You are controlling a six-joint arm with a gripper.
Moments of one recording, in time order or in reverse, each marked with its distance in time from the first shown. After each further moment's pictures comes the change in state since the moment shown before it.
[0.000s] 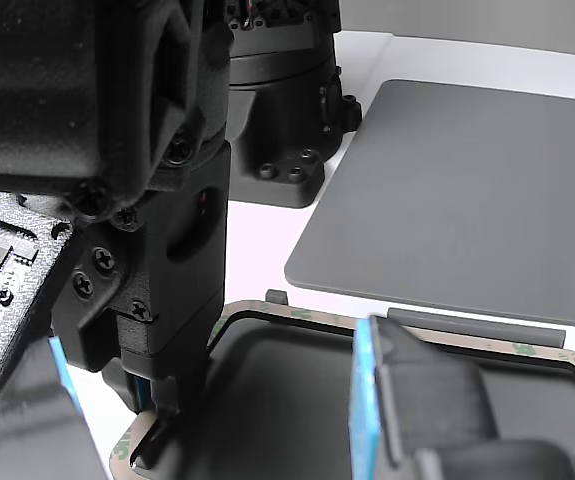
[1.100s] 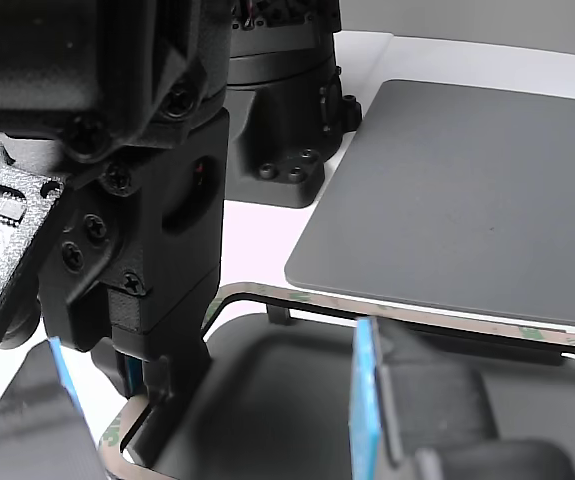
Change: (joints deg) arm 0.6 -2.4 -7.7 5.4 0.9 0.0
